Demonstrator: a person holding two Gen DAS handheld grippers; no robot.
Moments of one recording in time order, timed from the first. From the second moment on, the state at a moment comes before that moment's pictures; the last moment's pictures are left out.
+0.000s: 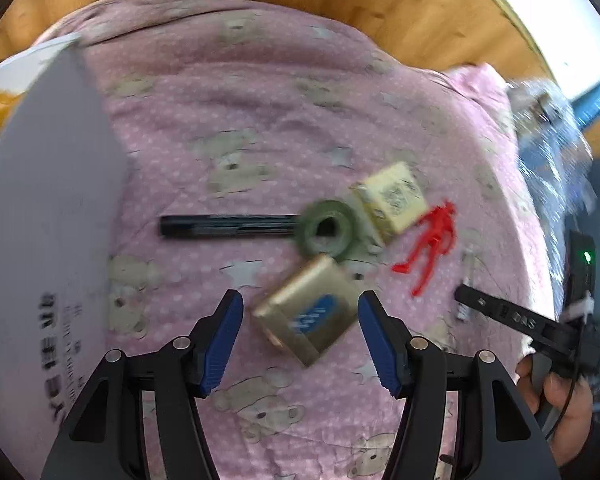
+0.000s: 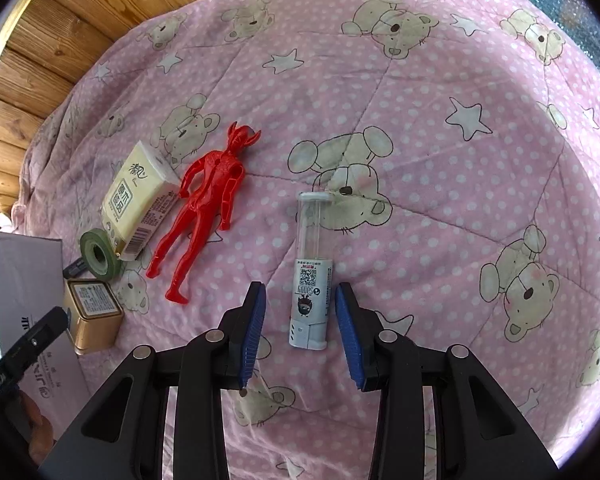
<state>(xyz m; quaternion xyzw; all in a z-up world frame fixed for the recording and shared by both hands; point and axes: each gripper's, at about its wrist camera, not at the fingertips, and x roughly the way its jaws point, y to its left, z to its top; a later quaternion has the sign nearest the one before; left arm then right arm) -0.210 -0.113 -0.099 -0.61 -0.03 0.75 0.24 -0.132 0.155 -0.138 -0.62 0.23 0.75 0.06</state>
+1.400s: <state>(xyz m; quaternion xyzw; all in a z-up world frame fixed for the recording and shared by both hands) -0.190 -0.083 -0.104 -0.61 0.00 0.75 0.26 -0.127 0.169 -0.125 -0.60 0.24 0.76 0.07</state>
